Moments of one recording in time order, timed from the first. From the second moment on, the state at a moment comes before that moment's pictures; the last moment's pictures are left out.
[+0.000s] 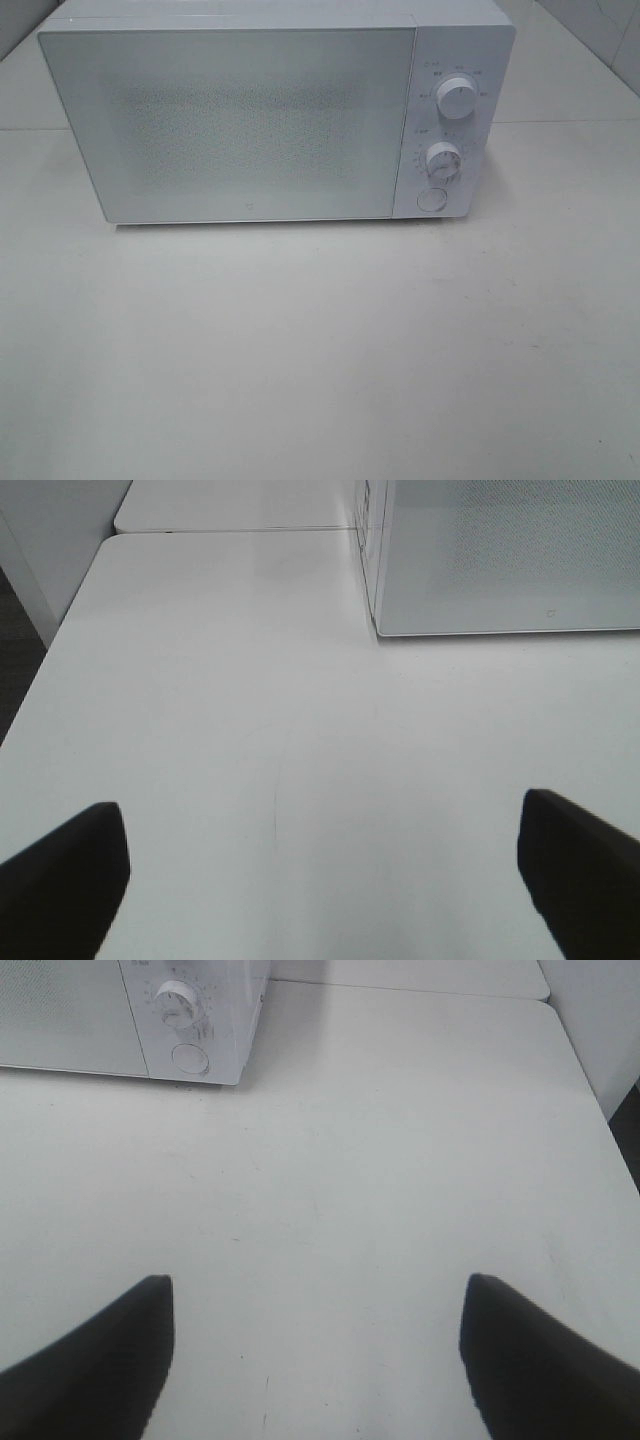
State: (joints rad) left arm 0.04 0.00 -0.50 -0.09 1.04 0.08; right arm 0.12 0.00 -0.51 -0.10 1.04 0.05
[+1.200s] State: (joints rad) left arm 0.04 0.00 -0.50 -0.09 1.04 0.08; right arm 0.12 0.27 -0.57 -0.10 0.83 0.05
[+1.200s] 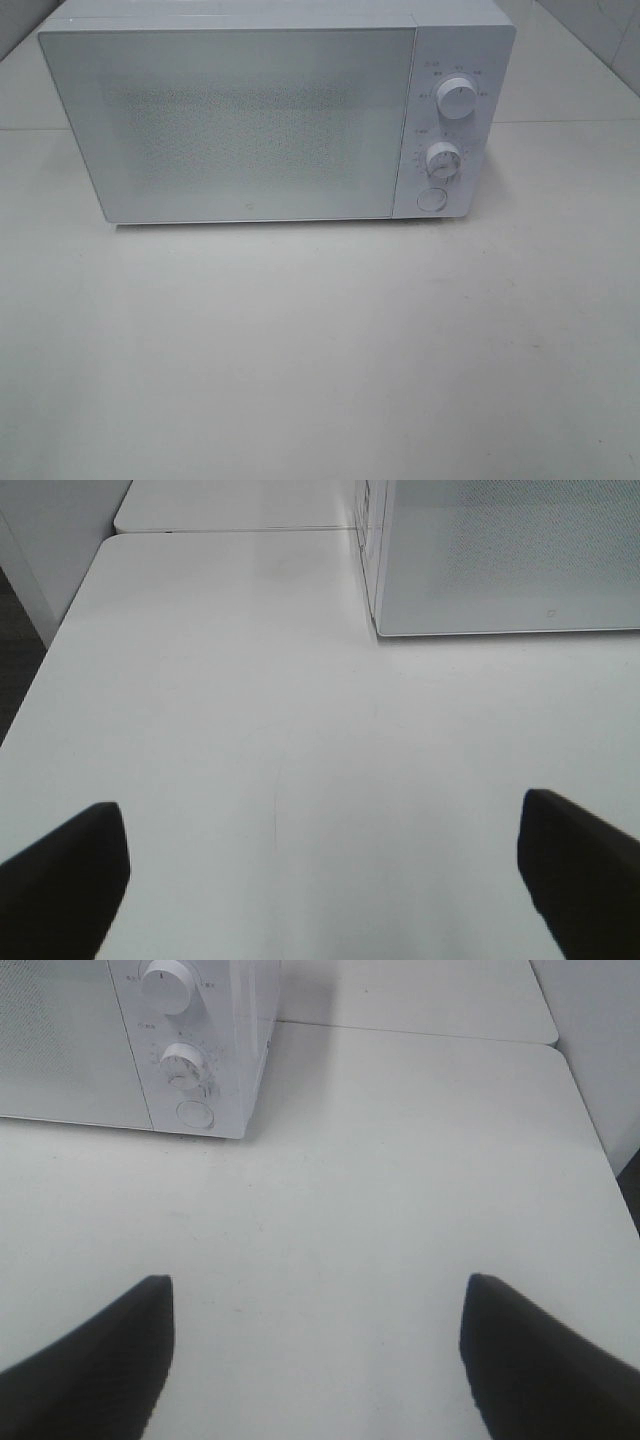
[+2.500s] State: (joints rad) left arm 0.04 0.00 -0.50 -0.09 1.04 0.08; right arm 0.12 1.04 -0.57 -0.10 -0.07 0.05
